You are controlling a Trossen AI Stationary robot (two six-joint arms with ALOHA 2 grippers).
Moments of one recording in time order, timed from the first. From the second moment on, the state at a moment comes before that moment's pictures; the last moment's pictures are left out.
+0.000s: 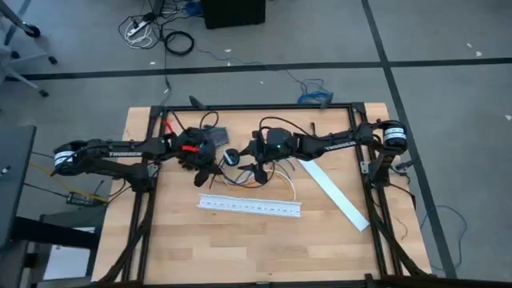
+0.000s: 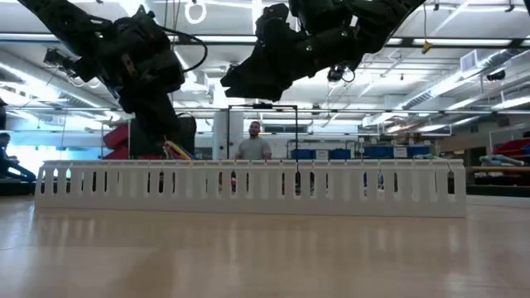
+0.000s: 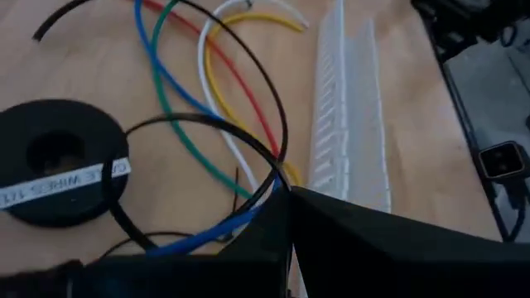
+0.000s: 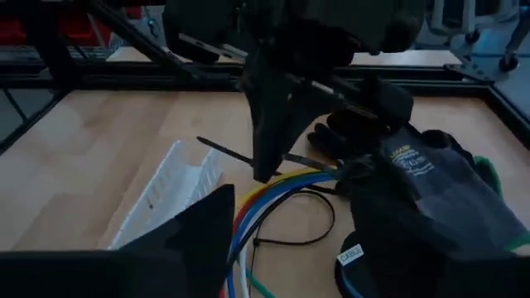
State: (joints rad) left arm 0.34 1.12 0.50 -0.12 0.50 -0.13; right arm -0.11 1.78 1.12 0.35 -0.15 -0.06
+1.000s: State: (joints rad) left arm 0.30 1.12 0.50 -0.20 0.46 -0.22; right arm 0.02 1.78 1.11 0.33 -0.07 -0.29
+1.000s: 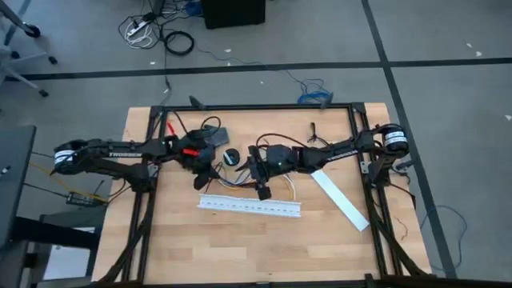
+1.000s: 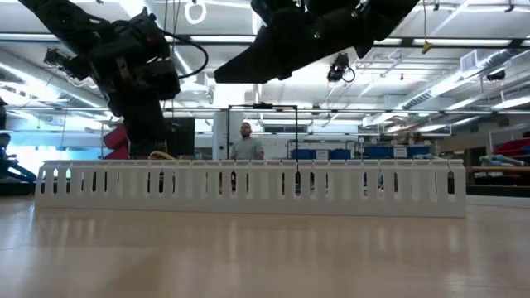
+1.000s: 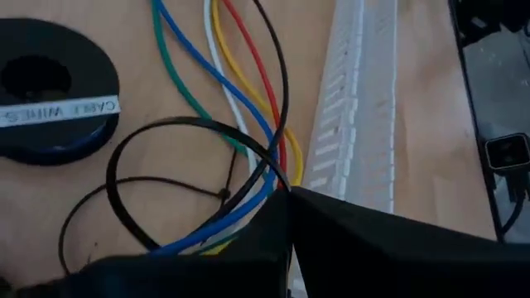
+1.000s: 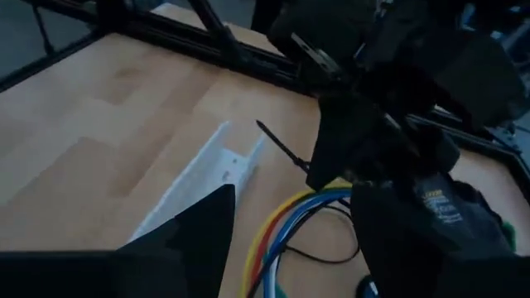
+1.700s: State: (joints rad) left arm 0.30 1.12 0.50 -0.22 0.47 -0.22; right arm -0.01 1.93 1.11 0.46 -0.07 -0.28
